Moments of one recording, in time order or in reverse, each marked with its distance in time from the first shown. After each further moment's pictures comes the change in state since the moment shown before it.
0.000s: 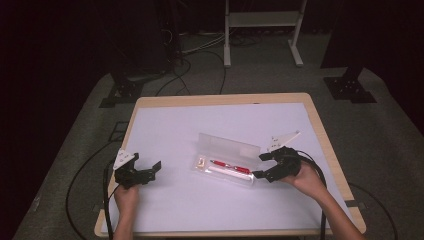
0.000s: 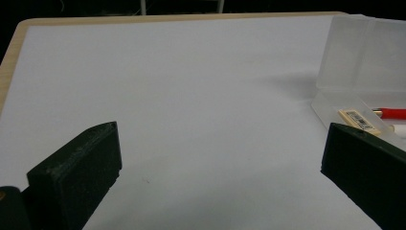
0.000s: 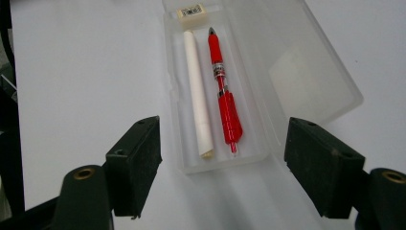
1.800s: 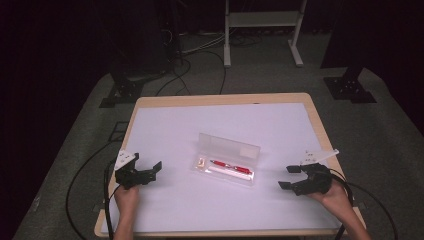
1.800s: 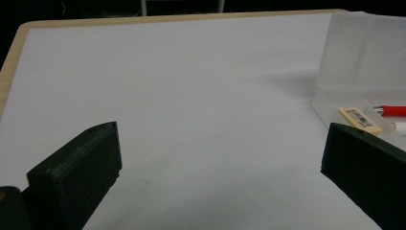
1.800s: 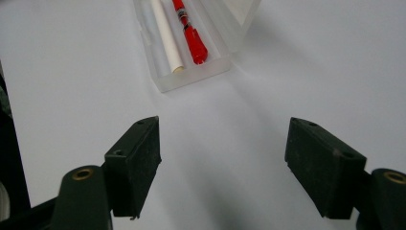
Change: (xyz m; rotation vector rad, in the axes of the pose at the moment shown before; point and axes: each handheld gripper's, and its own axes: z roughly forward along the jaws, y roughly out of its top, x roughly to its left) left arm -0.002 0.000 0.000 0.002 0.006 0.015; right arm -0.004 -0.083 -0.042 -0.078 -0.081 0.147
